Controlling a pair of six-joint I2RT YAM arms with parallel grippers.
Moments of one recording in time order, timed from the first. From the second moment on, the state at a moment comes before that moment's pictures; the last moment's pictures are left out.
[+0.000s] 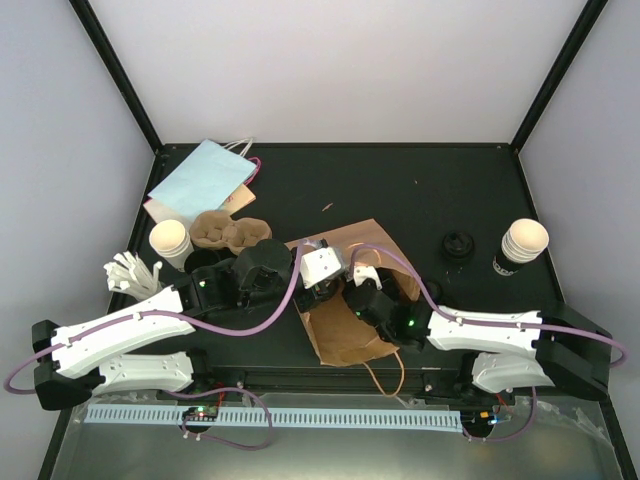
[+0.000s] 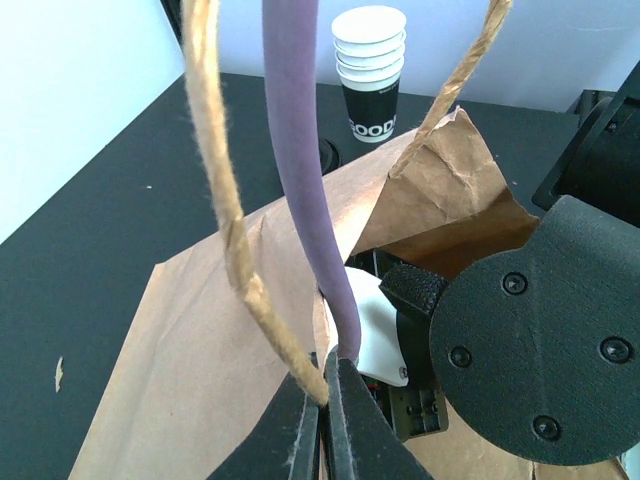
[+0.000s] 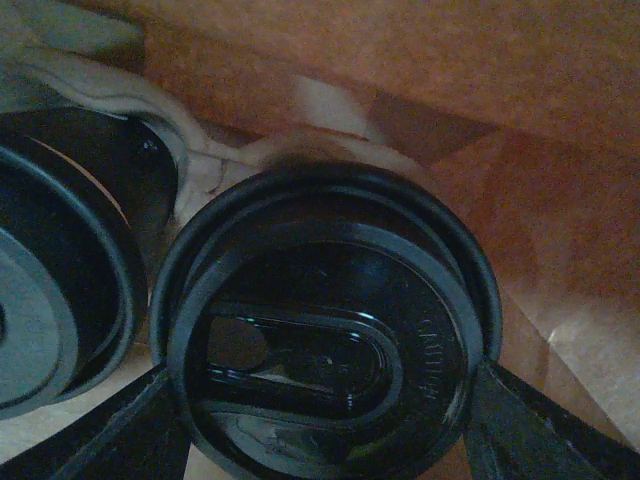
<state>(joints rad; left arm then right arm) -1.14 1.03 1.04 -0.44 -0.05 0.10 1.16 1.25 0.55 -0.04 0.72 0.25</state>
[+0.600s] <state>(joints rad) -1.14 1.04 1.05 -0.46 -0.05 0.09 1.16 1.27 0.55 -0.02 0.72 0.28</state>
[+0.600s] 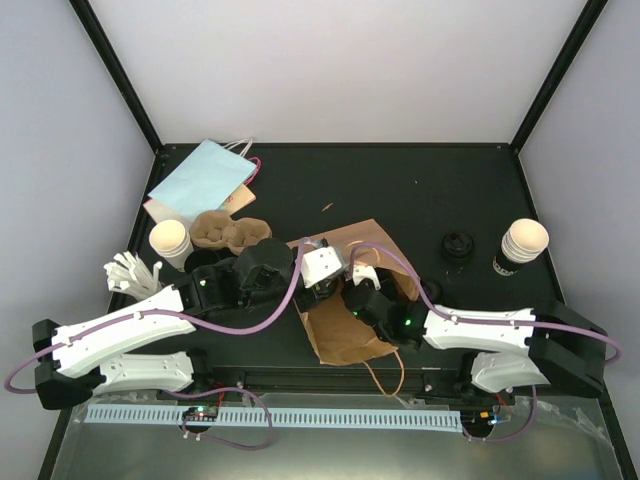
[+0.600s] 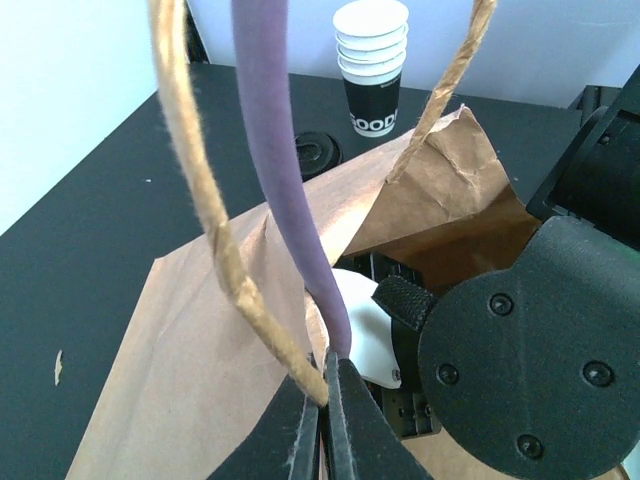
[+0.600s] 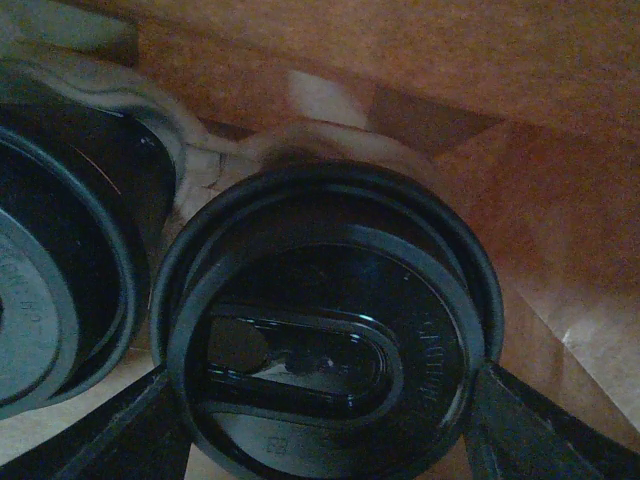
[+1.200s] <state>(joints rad) -1.13 1.05 1.07 -0.48 -0.08 0.07 1.13 1.34 0.66 -0.15 0.66 0.32</state>
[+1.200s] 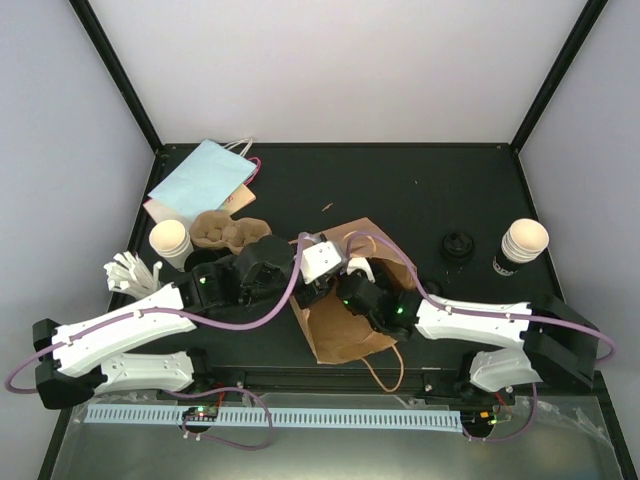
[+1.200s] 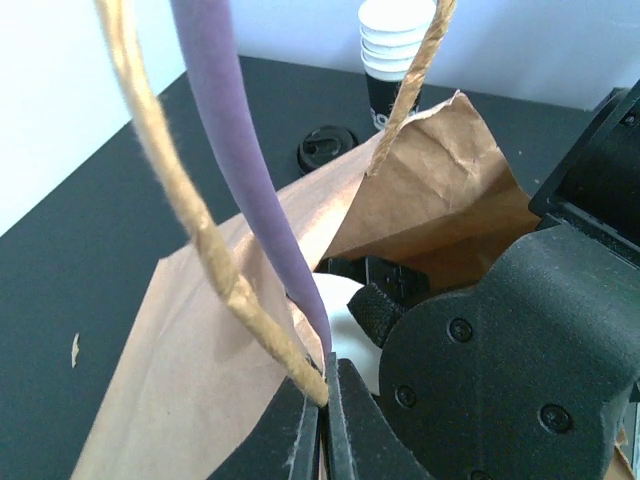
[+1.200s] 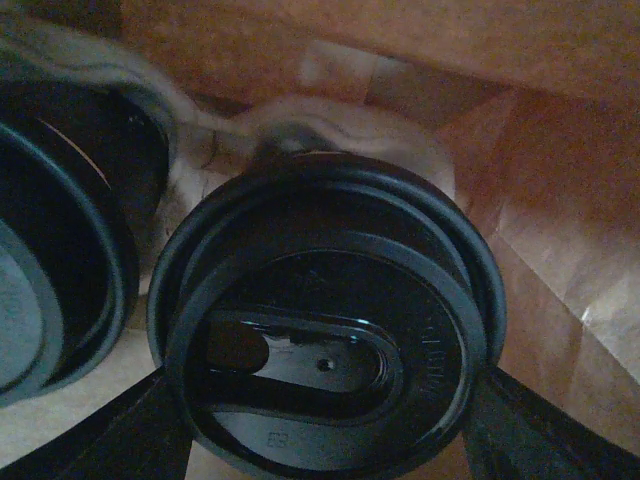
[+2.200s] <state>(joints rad) -0.74 1.06 1.13 -0.52 0.35 -0.29 1.02 1.54 1.24 -0.97 0.23 0.18</state>
